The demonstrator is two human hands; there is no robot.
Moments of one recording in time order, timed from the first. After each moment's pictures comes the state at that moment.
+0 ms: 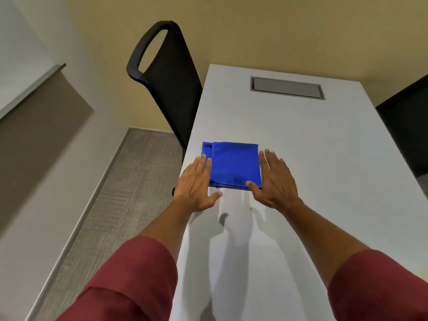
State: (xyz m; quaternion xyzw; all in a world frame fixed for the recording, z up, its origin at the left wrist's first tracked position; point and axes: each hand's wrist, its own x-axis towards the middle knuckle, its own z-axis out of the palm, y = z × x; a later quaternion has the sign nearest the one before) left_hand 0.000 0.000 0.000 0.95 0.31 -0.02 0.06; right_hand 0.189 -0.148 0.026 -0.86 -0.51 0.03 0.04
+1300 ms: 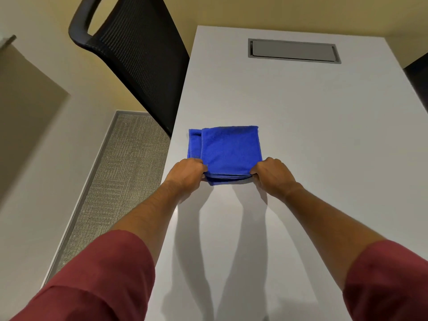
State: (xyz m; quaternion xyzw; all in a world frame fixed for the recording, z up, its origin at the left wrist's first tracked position) left_hand 0.058 0.057 -0.059 0.96 0.23 -0.11 0.09; right_hand 0.245 -0.104 -0.048 -0.80 -0.58 0.10 -0.09
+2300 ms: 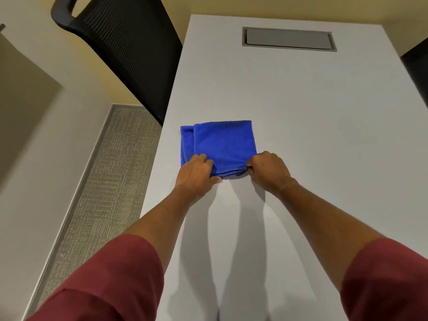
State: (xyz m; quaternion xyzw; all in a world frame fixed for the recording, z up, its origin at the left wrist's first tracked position) left_hand 0.075 -0.002 -0.091 0.94 0.31 -0.03 0.15; right_hand 0.243 -0.127 -0.060 -0.82 -0.56 0.09 -0.04
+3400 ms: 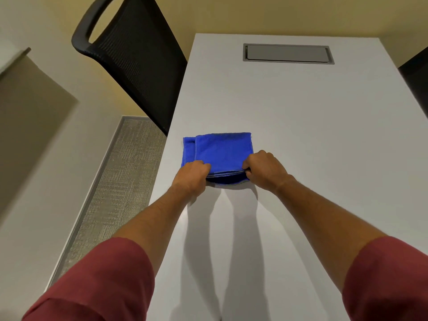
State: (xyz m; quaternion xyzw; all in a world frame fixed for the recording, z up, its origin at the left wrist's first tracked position) left_hand 0.074 0.007 -0.059 0.95 0.30 -0.09 0.07; right_hand 0.247 -0.118 -0.028 -0.81 -0.57 0.13 0.01
